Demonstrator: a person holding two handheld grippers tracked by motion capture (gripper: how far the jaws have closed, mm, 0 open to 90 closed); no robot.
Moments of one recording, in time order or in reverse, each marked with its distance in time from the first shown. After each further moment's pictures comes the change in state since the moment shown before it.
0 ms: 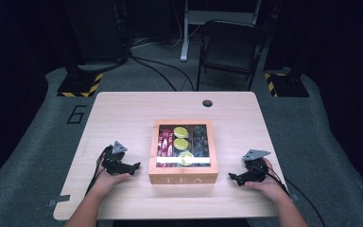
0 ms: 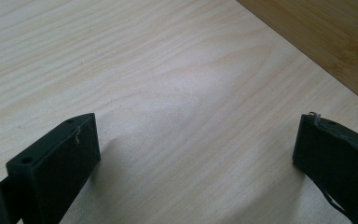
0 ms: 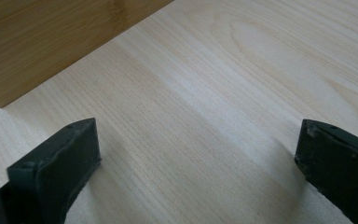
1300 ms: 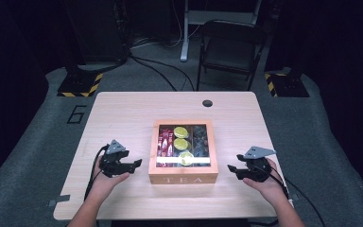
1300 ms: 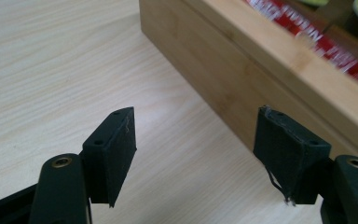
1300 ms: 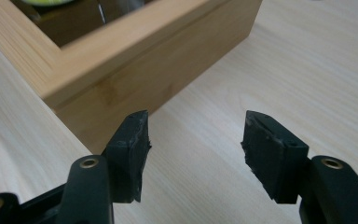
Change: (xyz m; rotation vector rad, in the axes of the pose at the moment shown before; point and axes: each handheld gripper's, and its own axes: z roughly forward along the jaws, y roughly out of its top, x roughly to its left) left arm -0.037 0.033 -0.061 -0.088 -0.075 -0.076; right arm 0.039 0.045 -0.055 -0.083 -0.045 0.000
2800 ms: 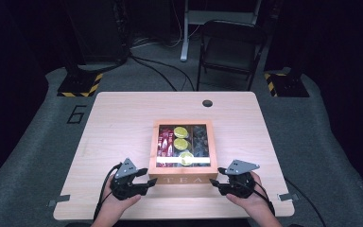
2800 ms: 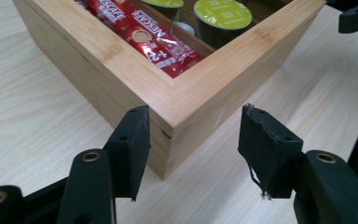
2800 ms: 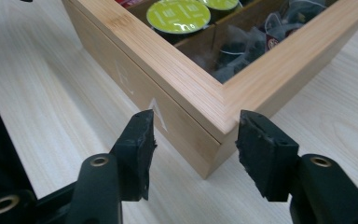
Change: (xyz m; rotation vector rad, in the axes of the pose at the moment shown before) left arm -0.074 -0.022 -0.016 -0.053 -0.146 0.099; right arm 0.075 0.009 0.001 -0.016 0.089 -0.037
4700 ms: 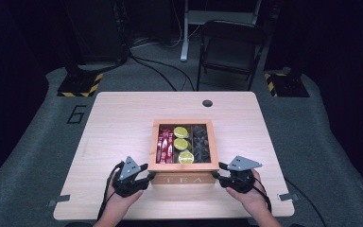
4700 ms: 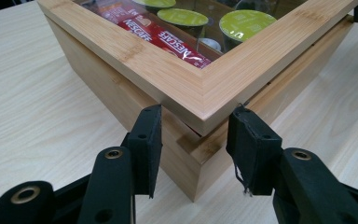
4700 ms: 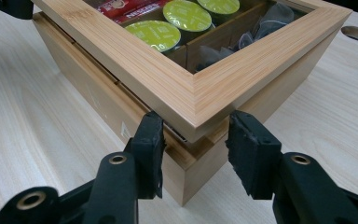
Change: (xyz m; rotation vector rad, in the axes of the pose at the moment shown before) left arm -0.004 0.005 0.006 -0.051 0.129 0.075; right arm -0.013 -0.003 0.010 -0.108 -0.036 0.027
